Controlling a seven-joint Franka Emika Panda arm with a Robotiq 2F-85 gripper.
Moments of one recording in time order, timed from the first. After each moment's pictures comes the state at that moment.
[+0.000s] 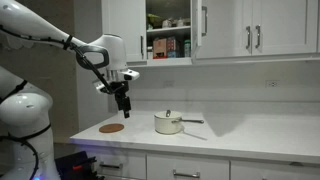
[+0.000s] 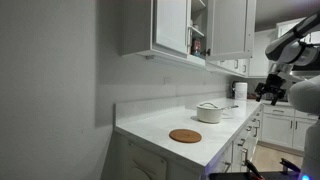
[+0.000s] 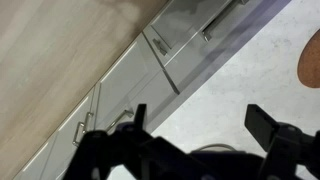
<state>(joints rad) -0.10 -0.79 -0.33 -2.81 0.01 2.16 -0.28</state>
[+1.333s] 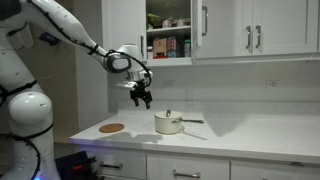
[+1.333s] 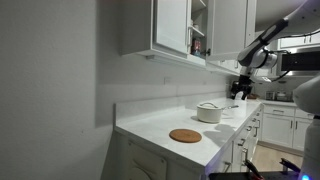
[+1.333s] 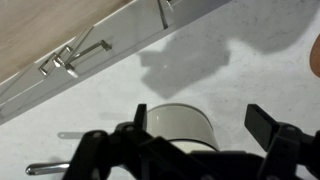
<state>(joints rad) 0.13 -0.41 -0.26 -2.59 0.05 2.44 -0.40</state>
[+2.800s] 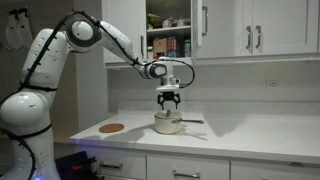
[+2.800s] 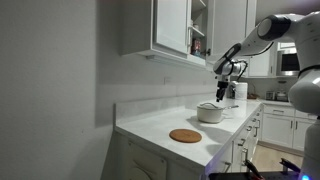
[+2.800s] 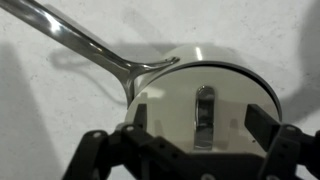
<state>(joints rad) -0.06 0.31 -0.01 -1.82 0.07 2.29 -0.88</state>
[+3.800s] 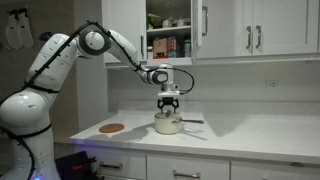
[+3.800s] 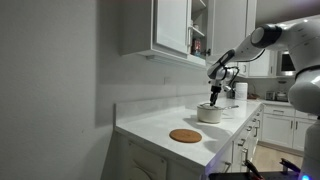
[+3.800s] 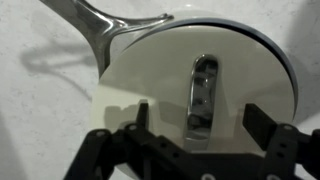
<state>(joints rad) -0.08 0.44 0.07 -1.71 0.07 2.29 -0.92</state>
